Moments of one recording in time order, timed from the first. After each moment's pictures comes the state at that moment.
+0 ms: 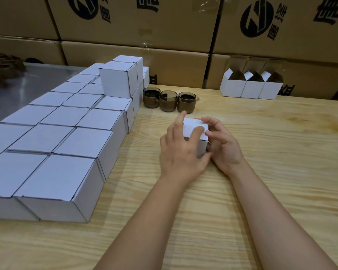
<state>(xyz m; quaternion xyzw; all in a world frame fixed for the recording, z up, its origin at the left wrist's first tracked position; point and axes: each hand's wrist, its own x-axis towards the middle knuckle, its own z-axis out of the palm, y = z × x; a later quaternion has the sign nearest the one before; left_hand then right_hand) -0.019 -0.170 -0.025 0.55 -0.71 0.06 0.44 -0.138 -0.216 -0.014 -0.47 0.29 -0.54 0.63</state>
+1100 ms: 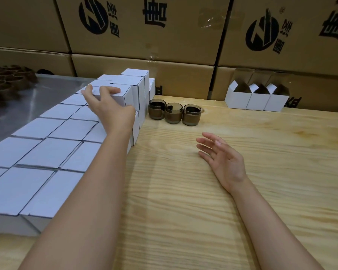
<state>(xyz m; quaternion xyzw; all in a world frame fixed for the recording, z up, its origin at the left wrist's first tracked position) 0.119 -0.247 0.052 0.67 -0.40 -0.05 0.62 -0.134 -0.218 -0.015 -0.46 0.33 -0.53 0.63</state>
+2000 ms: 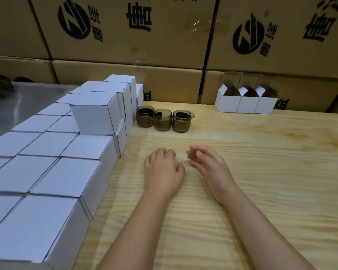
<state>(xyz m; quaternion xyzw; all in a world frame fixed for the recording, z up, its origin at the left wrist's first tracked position) 0.010 -0.223 -0.040 0.70 -0.67 -0.05 0.25 -0.124 -0.229 -0.028 -0.49 0.39 -0.54 0.56</state>
